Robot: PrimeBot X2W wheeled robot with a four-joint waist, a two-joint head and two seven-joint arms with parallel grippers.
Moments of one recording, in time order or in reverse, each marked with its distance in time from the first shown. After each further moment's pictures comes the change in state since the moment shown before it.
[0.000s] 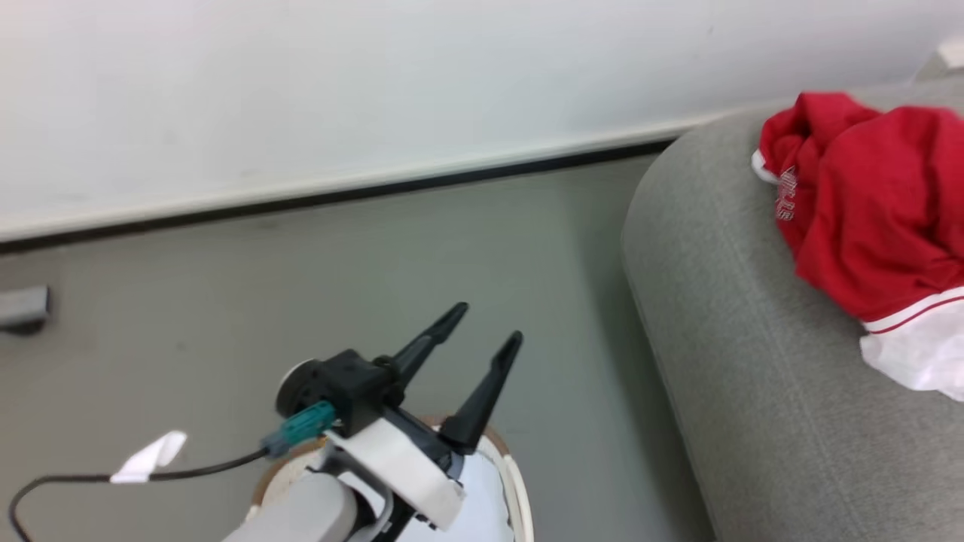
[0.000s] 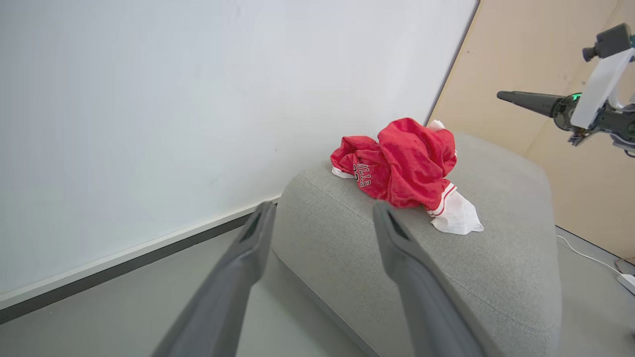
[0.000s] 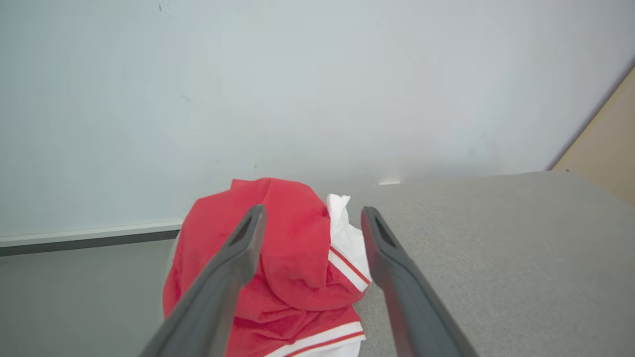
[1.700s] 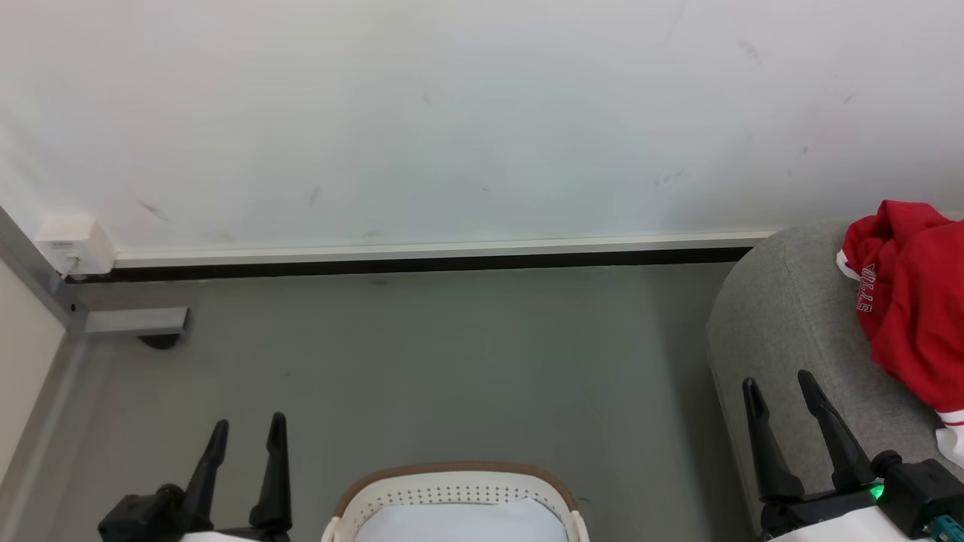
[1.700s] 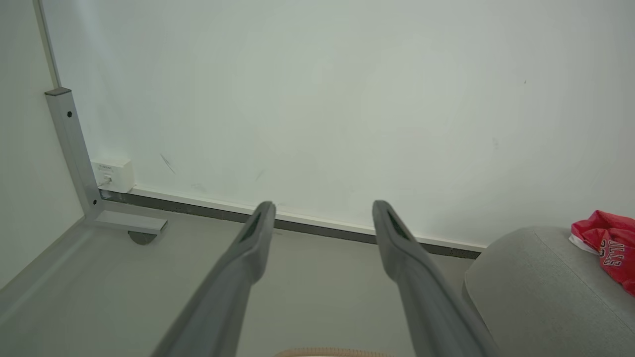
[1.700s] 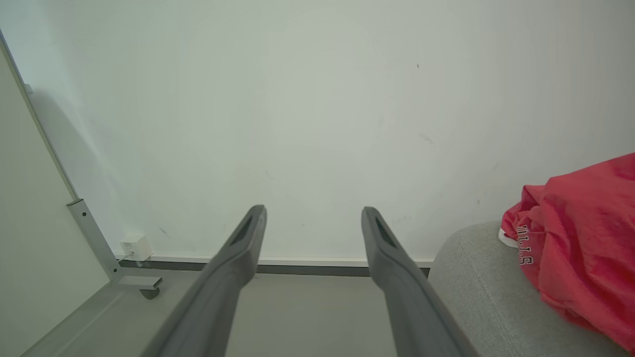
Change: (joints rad) left arm 0.482 -0.164 0.656 0.075 0.171 -0.007 -0.074; right arm 0.546 0.543 -0.001 -0.394 -0.316 0.000 -0.338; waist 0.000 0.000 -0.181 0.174
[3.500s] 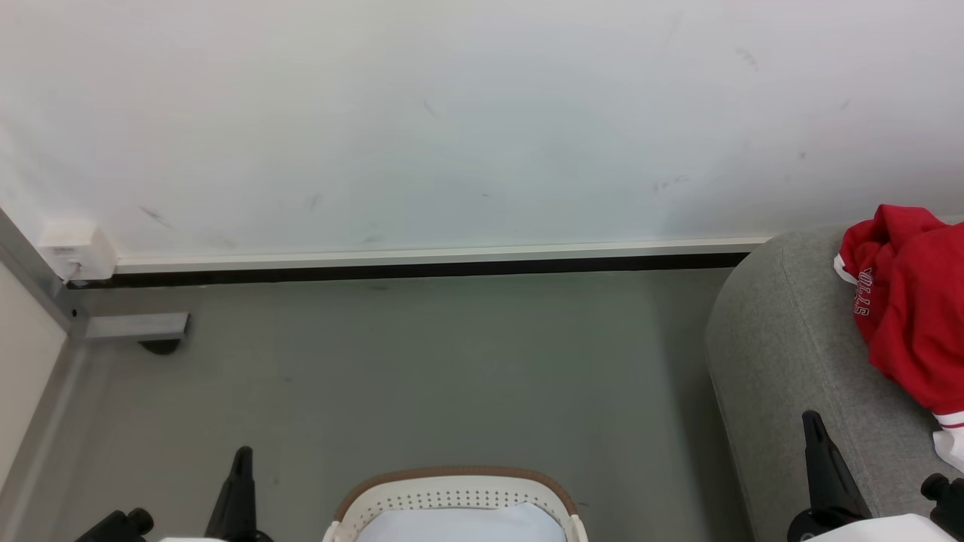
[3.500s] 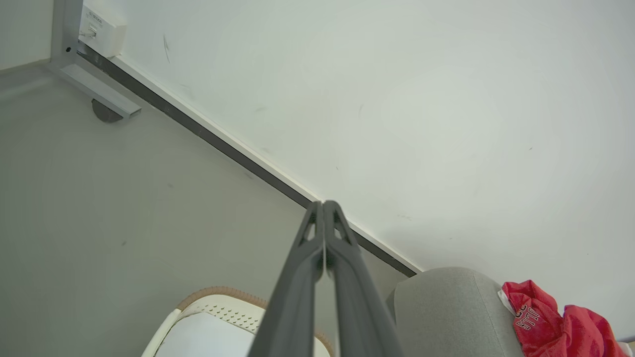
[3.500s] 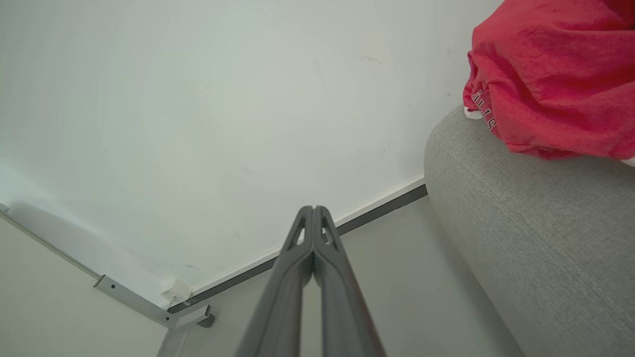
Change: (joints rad) left arm -0.011 -0.112 0.143 0.121 -0.326 -0.121 0.129; right arm 0.033 0.028 -0.068 0.067 0.417 0.000 0.117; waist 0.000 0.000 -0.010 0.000
